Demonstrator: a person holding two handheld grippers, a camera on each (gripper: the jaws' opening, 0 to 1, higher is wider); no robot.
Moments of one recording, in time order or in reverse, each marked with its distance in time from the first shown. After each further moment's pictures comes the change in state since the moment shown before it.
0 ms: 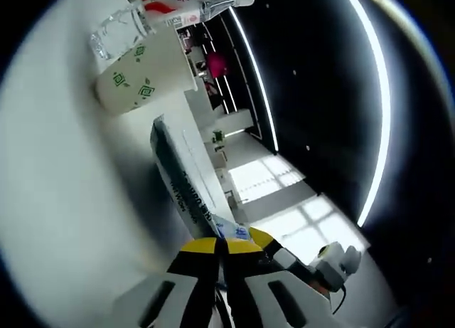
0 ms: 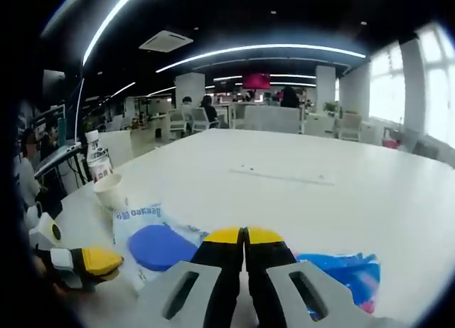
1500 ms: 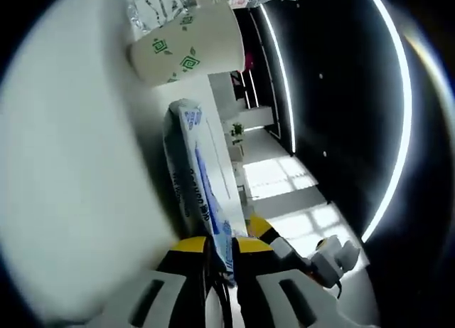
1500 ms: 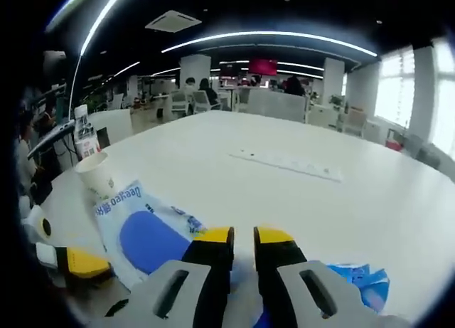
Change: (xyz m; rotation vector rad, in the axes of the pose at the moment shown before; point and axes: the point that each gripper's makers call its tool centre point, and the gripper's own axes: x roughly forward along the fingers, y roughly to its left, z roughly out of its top) left arm 0.004 0.021 -0.015 -0.139 0.047 0.084; right arm 0.024 0.002 -0.014 -0.098 0.078 0.004
